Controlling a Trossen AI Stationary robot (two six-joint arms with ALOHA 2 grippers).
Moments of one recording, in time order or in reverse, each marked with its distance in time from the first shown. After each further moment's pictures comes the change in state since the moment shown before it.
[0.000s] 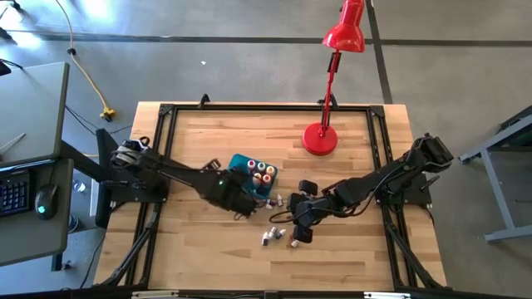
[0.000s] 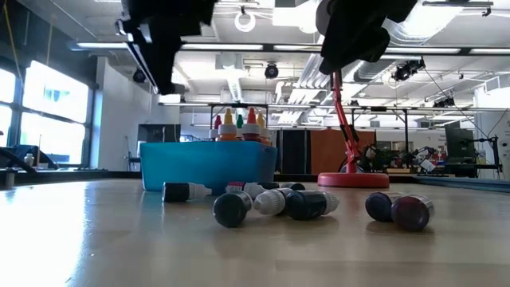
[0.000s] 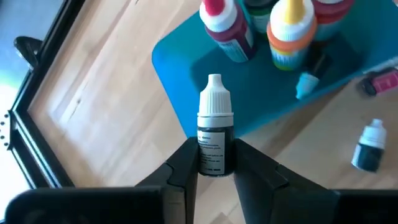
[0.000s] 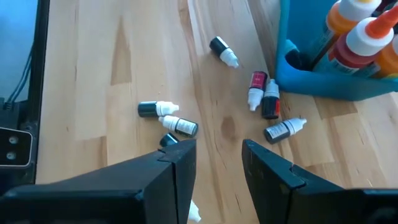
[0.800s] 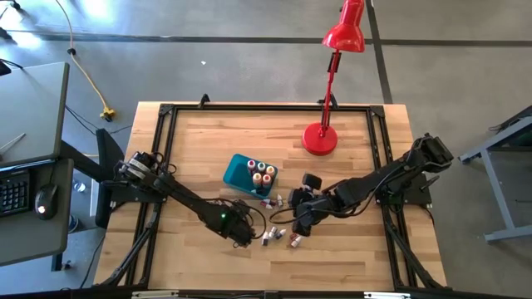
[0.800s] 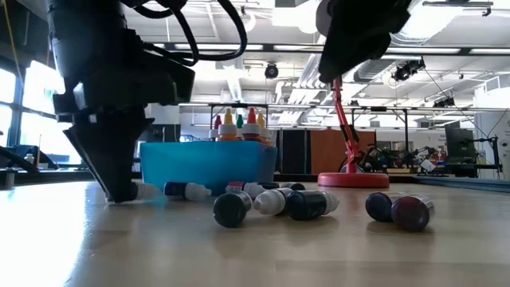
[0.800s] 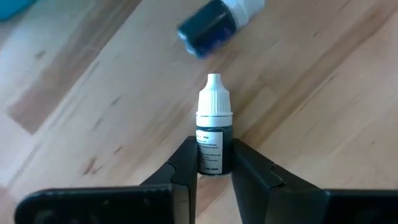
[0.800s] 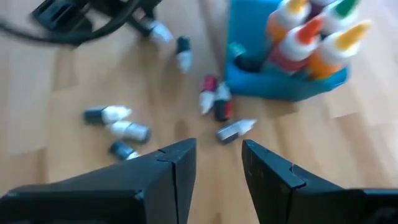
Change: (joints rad) left arm -0.162 0.145 -0.267 0.581 0.300 -0.212; right arm 0.001 0.000 0.000 -0.068 0.177 0.000
